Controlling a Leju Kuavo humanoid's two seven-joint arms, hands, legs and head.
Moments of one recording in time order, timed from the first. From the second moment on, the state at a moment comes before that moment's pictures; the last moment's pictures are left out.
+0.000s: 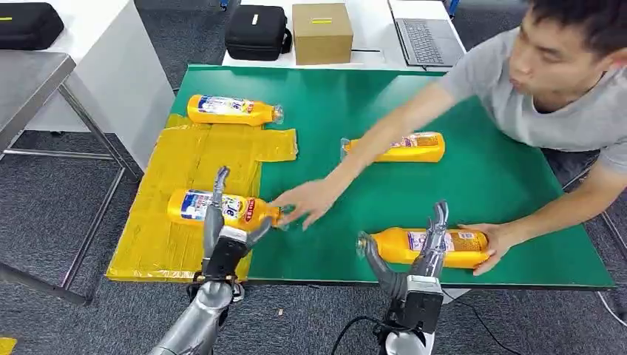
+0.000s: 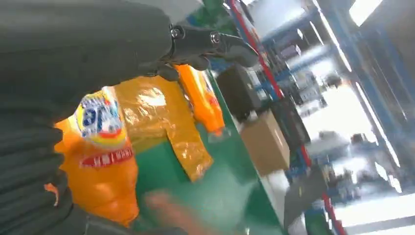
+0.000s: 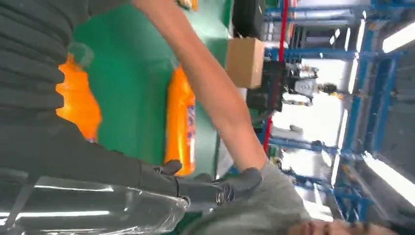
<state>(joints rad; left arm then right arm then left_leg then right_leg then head) -0.30 -0.24 -0.31 -0.89 -0.24 0.56 -0.70 0.09 0.12 0.41 -1.51 0.04 -0.68 -0.70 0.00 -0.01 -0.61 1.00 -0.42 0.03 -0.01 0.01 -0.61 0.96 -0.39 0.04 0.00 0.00</state>
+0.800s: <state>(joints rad) -0.25 -0.24 -0.30 -1.05 -0.22 0.69 -0.70 0.02 0.10 0.57 -1.34 0.19 -0.70 -0.70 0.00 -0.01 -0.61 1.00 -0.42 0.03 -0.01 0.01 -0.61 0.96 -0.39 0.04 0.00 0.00</state>
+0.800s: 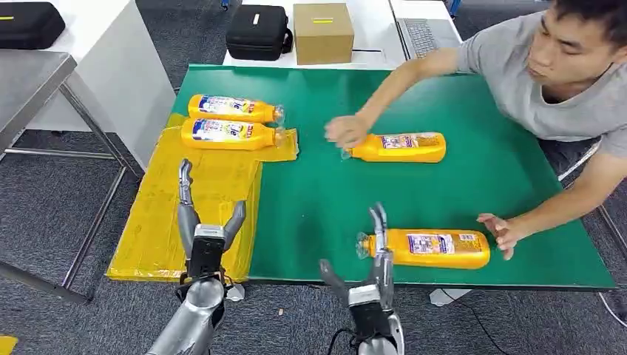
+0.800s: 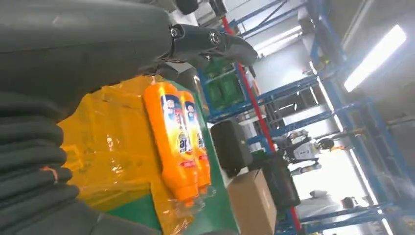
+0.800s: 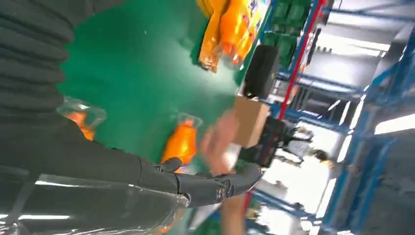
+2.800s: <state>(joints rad) -0.21 -0.24 -0.44 -1.10 0.05 0.40 -0.70 0.08 0.17 0.36 -1.41 0.20 -0.70 -0.70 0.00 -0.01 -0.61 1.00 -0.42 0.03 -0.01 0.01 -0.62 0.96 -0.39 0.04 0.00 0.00</state>
